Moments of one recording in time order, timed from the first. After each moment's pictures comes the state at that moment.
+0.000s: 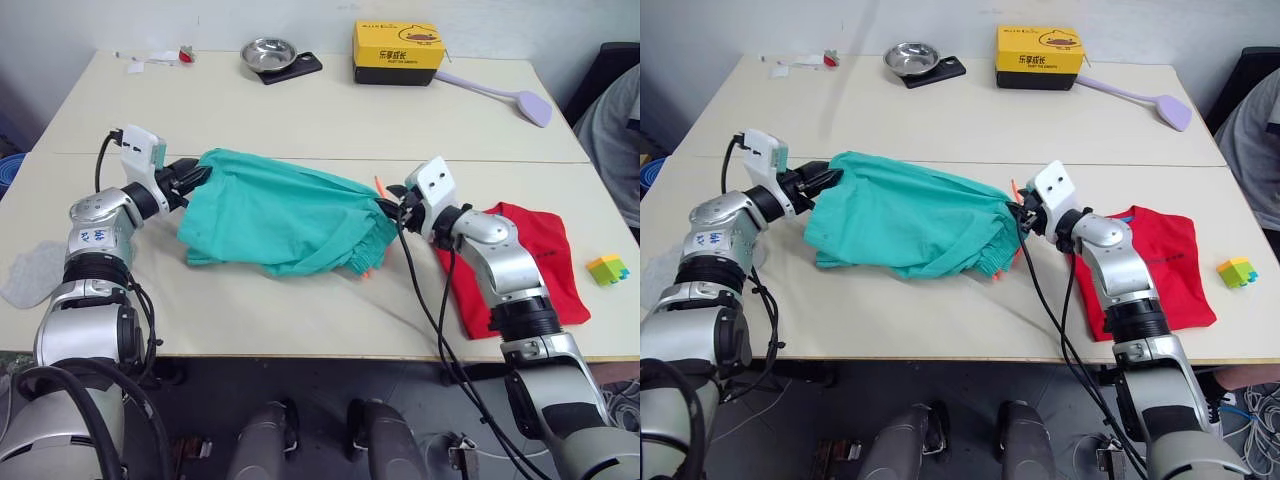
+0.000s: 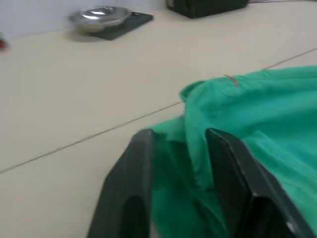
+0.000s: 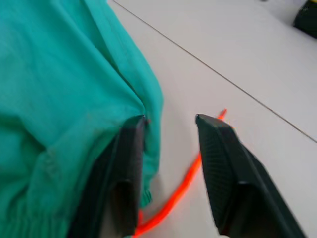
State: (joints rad) left arm -1.06 0.65 0.16 1.16 -0.19 -0.14 -0.70; right arm -0.72 -0.46 0.06 0.34 0.16 0.18 0.60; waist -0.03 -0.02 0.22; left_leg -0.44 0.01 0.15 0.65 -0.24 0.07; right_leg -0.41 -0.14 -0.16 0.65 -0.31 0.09
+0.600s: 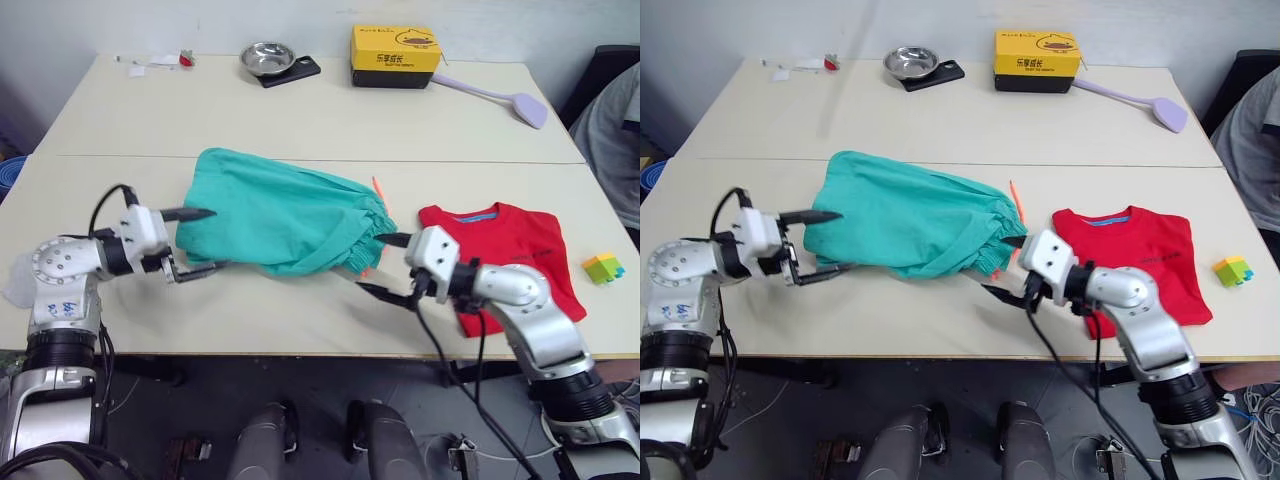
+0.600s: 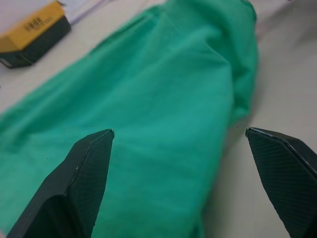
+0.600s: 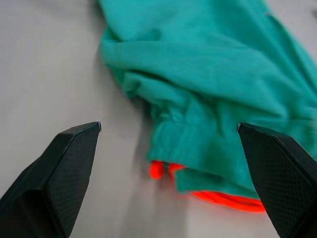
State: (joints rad) left arm -0.52 0.74 0.12 0.50 -0.25 -0.38 -1.23; right arm -0.35 -0.59 0.19 -0.21 0.16 0.25 0.82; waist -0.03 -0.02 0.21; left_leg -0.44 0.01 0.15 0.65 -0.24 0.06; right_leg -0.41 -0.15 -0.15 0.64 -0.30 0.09
